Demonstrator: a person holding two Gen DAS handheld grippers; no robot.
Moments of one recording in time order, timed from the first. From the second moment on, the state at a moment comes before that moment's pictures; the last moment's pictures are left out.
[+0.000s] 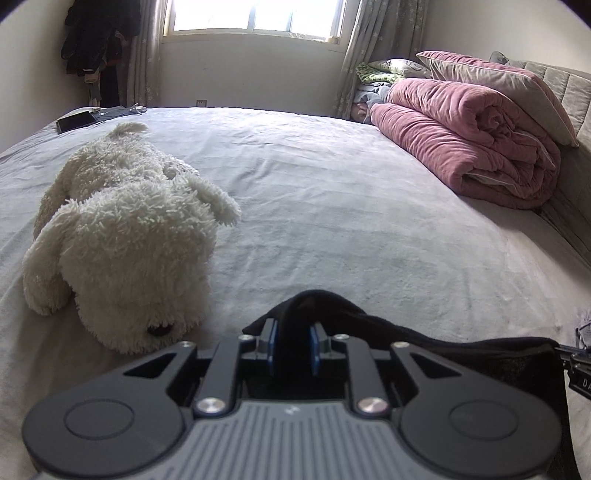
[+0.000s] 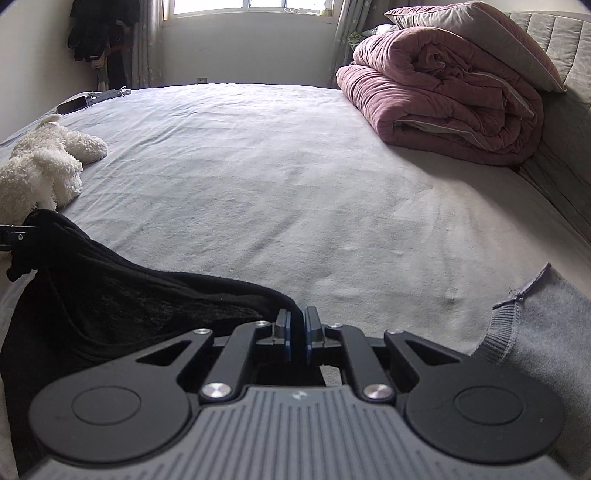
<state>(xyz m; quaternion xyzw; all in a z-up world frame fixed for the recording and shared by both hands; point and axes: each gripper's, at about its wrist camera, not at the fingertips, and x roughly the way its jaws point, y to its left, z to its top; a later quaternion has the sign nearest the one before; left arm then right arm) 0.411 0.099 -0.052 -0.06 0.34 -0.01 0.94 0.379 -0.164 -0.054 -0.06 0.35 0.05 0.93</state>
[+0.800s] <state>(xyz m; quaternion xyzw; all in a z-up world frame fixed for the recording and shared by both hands) 0.306 0.106 -0.038 -0.08 0.39 -0.04 0.91 0.274 -0.137 -0.023 -0.03 0.37 0.09 0.93</state>
